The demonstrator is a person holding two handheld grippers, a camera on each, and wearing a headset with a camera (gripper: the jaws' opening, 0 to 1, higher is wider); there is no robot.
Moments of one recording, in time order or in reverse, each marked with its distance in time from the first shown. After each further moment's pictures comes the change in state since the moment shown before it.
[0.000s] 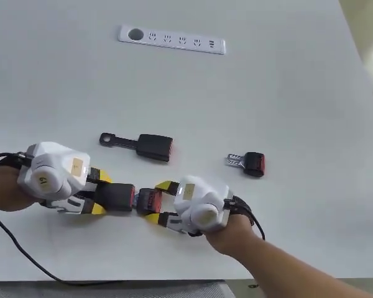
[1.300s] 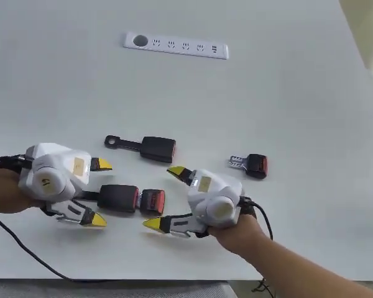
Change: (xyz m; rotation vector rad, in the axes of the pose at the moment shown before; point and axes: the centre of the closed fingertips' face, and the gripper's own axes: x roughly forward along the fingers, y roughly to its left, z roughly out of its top) left arm -0.024 0.002 0.014 -0.043 -0.001 0.109; right arm -0.024 -0.010 0.019 0.095 -0.138 -0.035
